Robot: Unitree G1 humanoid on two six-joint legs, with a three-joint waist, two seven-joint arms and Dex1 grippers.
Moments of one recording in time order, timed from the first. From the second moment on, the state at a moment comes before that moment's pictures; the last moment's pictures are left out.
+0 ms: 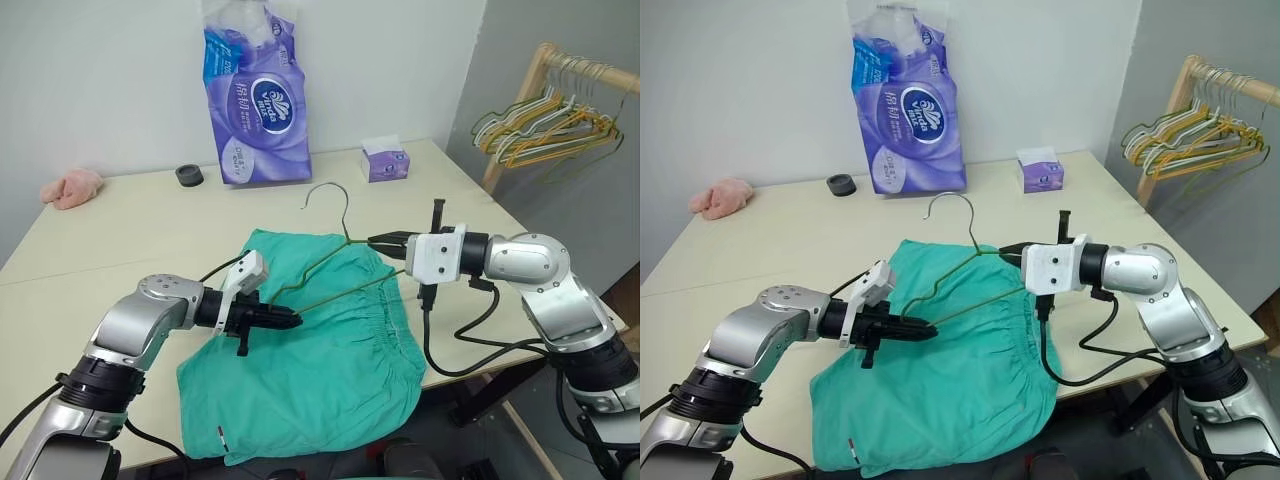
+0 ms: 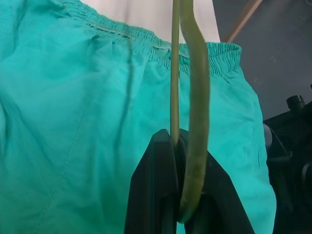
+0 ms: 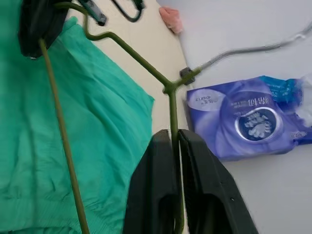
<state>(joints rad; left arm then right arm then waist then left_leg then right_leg) -0.38 0.78 -0.16 -0.04 -0.43 0.69 -1.28 -0.52 -0.68 0.25 -0.31 -0.03 0.01 0.96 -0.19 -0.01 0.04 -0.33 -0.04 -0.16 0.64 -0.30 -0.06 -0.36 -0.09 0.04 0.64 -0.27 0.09</state>
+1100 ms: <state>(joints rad) -0.39 0.80 -0.24 -0.03 -0.18 0.32 -1.26 -0.54 -0.92 0.39 -0.25 0.01 0.51 1.17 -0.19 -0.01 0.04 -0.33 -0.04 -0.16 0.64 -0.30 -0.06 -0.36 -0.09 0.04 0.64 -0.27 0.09</state>
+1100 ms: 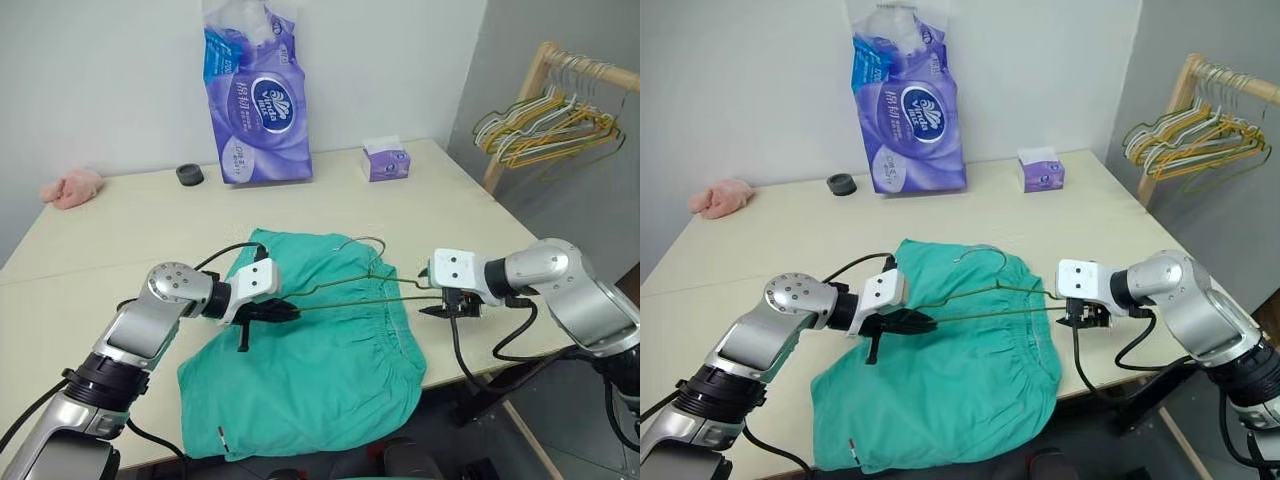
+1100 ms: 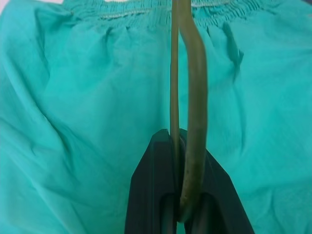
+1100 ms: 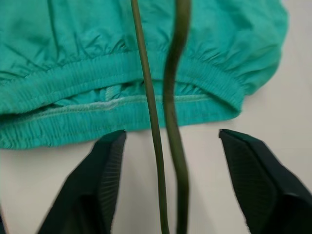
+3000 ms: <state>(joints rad) -0.37 0.78 -0.05 0.08 -0.39 0.54 -1.25 0.21 -0.92 -0.26 -0.37 0.50 1.11 0.96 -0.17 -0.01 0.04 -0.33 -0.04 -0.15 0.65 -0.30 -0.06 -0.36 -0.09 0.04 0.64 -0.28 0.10</state>
